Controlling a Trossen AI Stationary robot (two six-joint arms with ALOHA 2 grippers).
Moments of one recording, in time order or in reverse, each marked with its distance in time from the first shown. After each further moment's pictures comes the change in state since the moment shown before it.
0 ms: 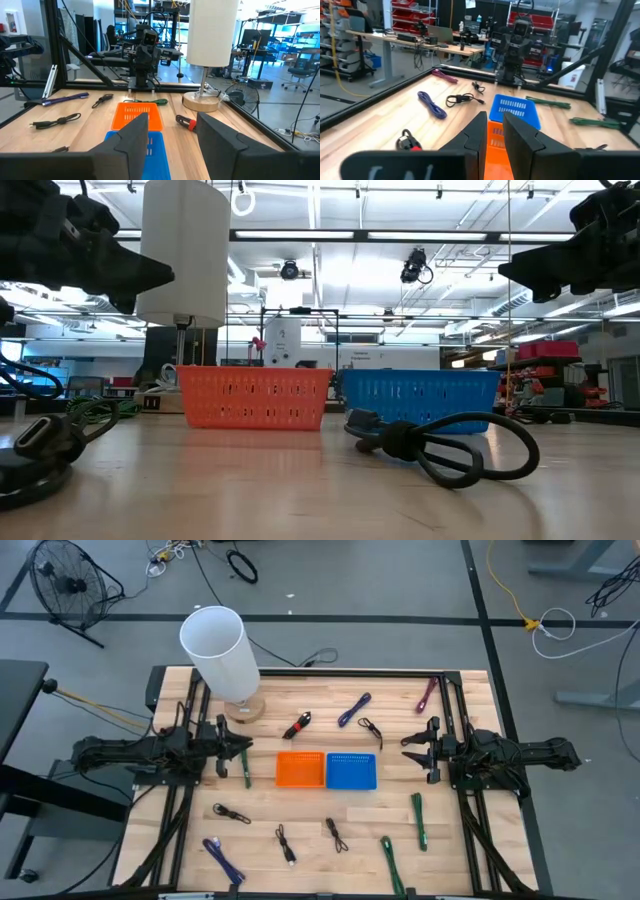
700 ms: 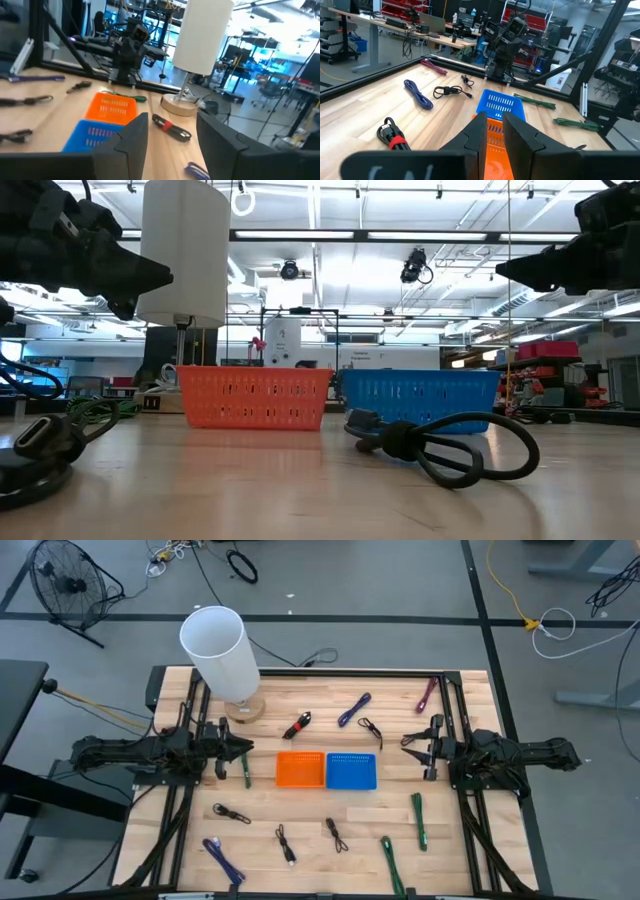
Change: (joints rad) left arm 0.000 0.012 0.000 -0.006 0.037 -0.103; right arm 0.000 0.000 0.000 0.013 0.060 -0.189
